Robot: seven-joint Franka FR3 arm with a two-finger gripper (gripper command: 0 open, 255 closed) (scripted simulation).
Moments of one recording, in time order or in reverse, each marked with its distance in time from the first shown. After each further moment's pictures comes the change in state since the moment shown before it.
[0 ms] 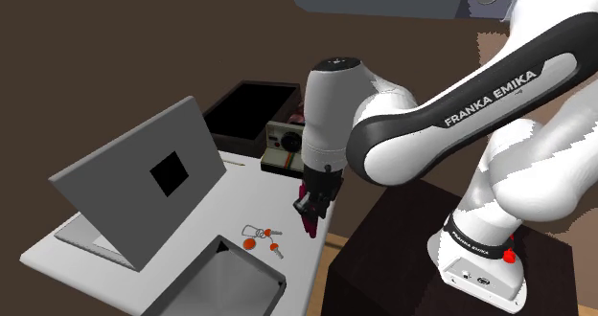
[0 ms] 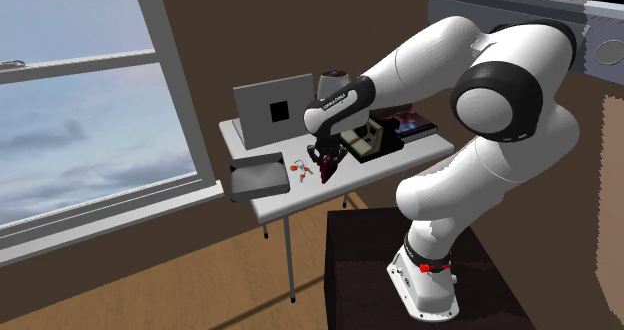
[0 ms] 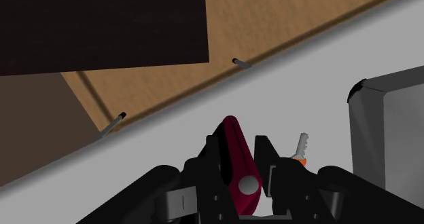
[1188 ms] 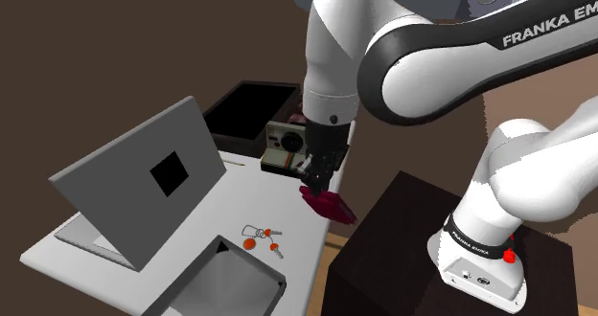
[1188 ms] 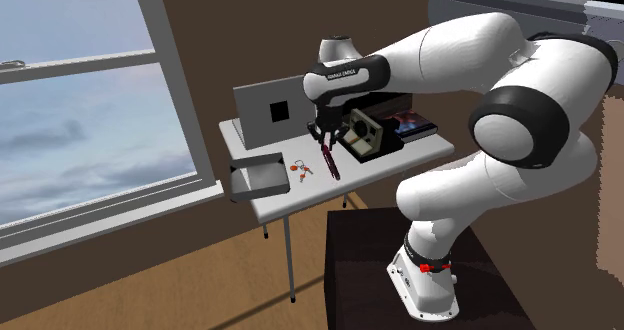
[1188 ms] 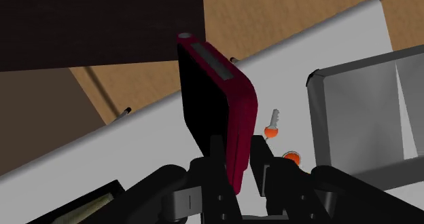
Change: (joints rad) arm 0.012 -0.162 -0.083 0.137 -0.023 -0.297 -0.004
